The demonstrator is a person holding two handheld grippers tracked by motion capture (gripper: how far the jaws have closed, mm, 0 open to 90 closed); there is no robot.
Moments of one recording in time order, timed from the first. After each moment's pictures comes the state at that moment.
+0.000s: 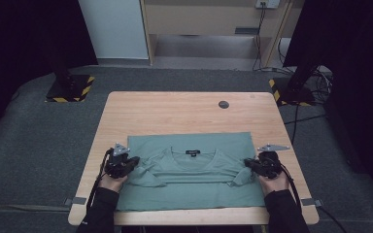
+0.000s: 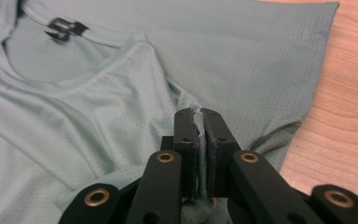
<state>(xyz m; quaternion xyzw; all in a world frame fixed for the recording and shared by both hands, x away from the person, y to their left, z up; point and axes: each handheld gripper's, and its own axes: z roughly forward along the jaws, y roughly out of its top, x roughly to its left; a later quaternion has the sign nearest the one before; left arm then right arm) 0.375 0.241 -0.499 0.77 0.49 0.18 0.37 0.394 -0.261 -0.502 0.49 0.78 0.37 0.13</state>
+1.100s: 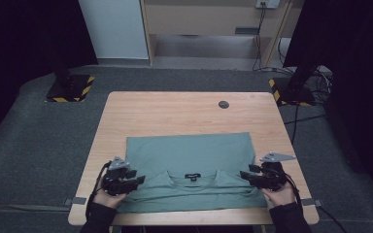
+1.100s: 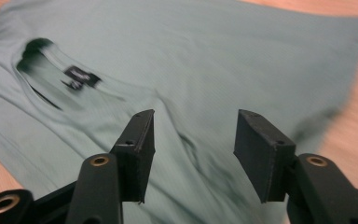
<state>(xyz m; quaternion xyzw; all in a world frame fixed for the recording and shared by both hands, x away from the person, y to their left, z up) 0.327 0.224 -0.483 0.80 0.46 0.12 0.37 0.348 -0.255 -0.476 0.44 0.79 0.40 0.11</state>
